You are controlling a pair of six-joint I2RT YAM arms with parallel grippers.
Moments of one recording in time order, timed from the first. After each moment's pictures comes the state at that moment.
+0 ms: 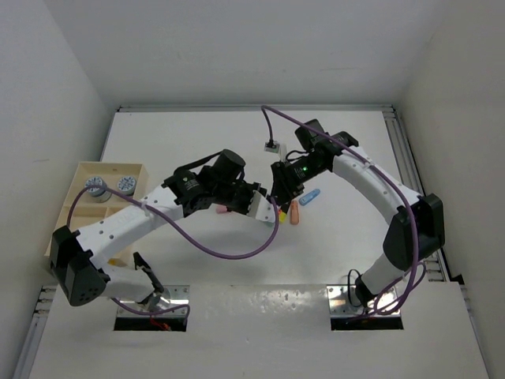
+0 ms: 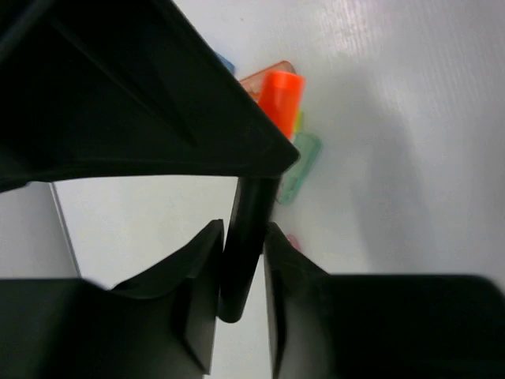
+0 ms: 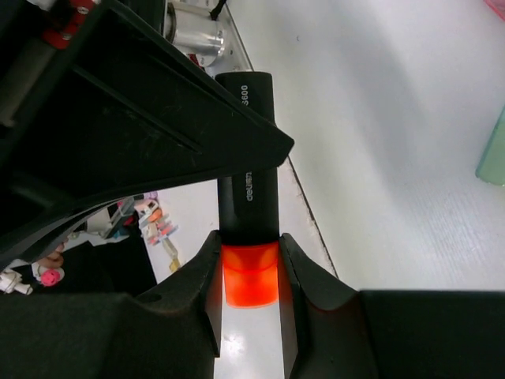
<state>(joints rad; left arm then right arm) -0.84 1.32 1.21 -0.64 0.36 1.03 0.47 1.62 1.38 -0.98 -0.96 -0.09</state>
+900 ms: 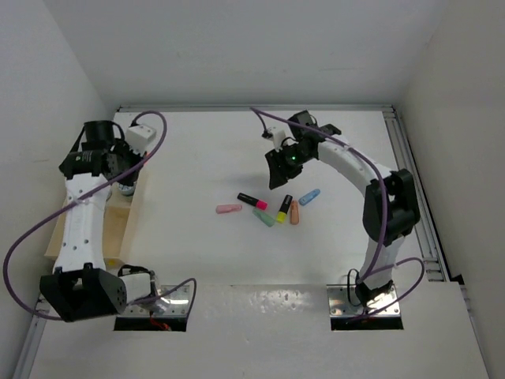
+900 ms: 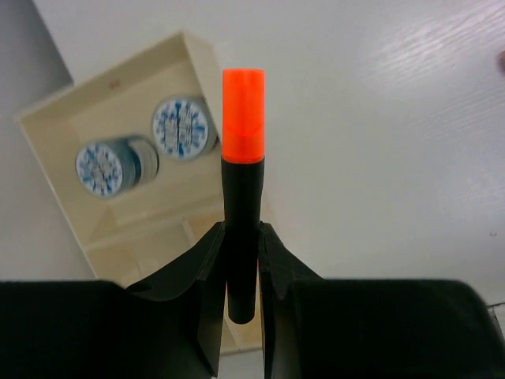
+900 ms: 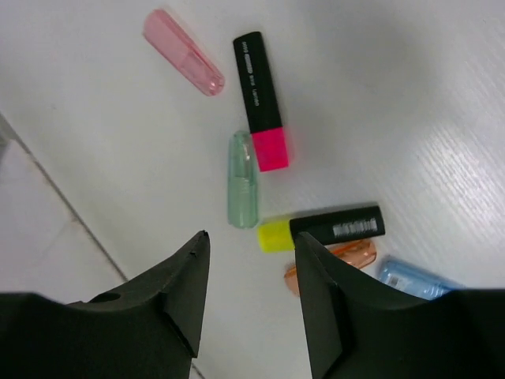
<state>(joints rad) 0.16 1.22 1.32 -0.98 0.15 0.59 0.41 1.85 1.49 -0.79 -0.53 -0.18</state>
